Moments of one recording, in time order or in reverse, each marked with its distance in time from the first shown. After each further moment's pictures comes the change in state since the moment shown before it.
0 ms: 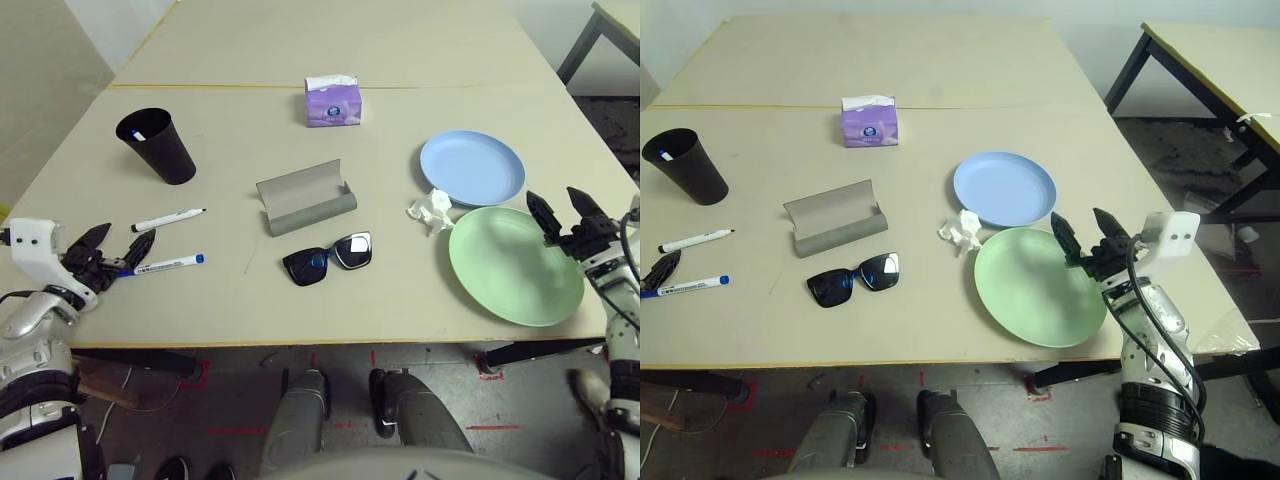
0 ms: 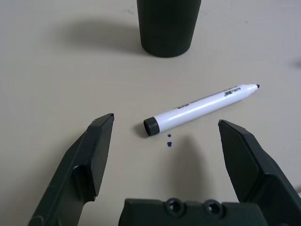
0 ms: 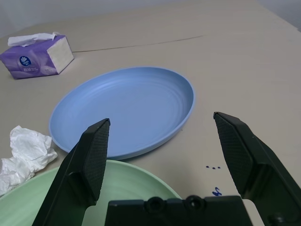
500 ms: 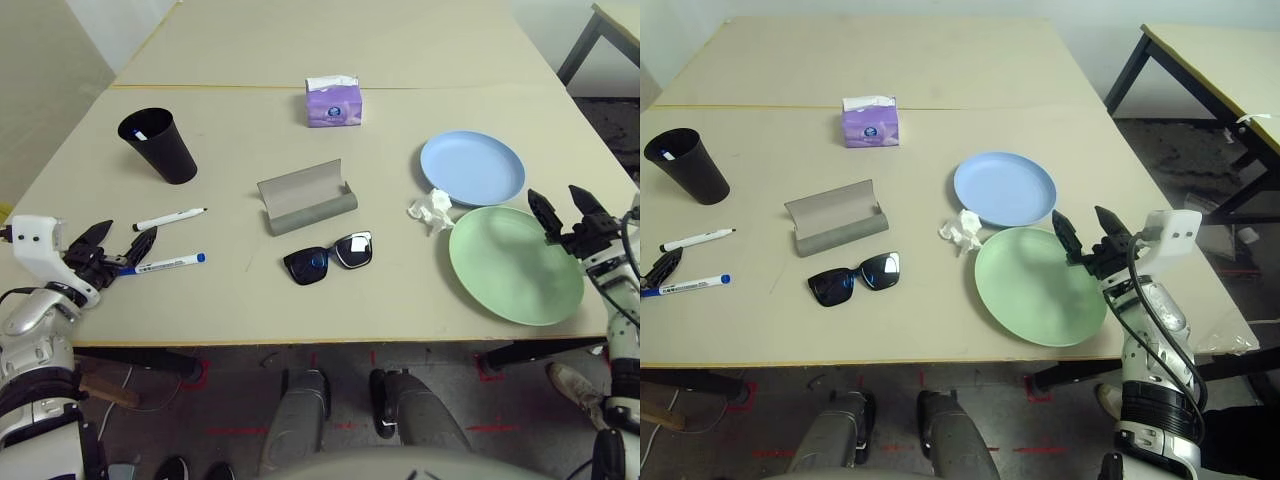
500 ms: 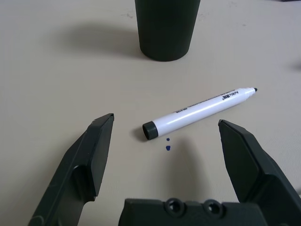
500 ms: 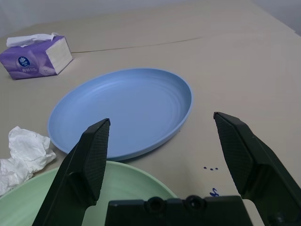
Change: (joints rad) left arm 0.001 0.001 0.000 0.000 0.001 0.000 -0.002; right arm -0.005 -0.003 0.002 0.002 -0.002 -0.001 -0.006
